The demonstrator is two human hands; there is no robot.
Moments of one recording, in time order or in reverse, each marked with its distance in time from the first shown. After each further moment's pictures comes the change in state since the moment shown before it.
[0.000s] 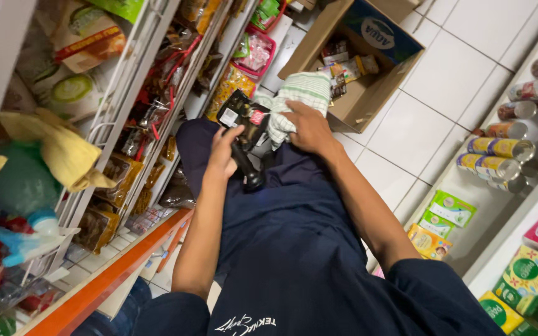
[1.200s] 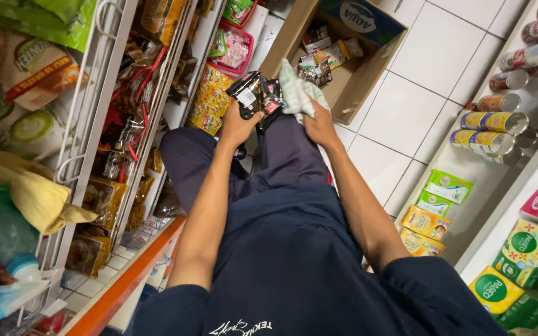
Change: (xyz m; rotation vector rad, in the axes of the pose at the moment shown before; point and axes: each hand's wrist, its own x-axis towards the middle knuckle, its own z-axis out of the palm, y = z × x) left_hand 0.078 -0.021 0.067 1.127 -0.294 0.619; right_hand -0.048 0.096 0.054 0.497 0.394 0.340
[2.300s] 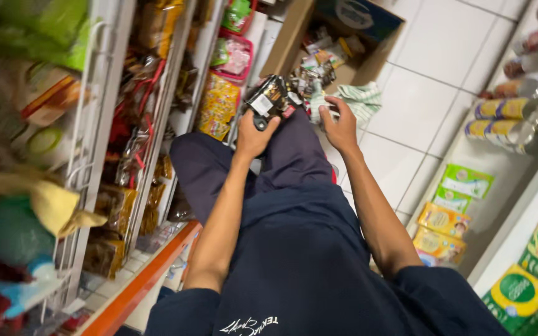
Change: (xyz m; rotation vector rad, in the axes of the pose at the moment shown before) left_hand -0.026 0.065 0.021 -0.032 0.068 0.164; right_hand -0.023 -0.030 -0.043 -0.035 0.204 0.218
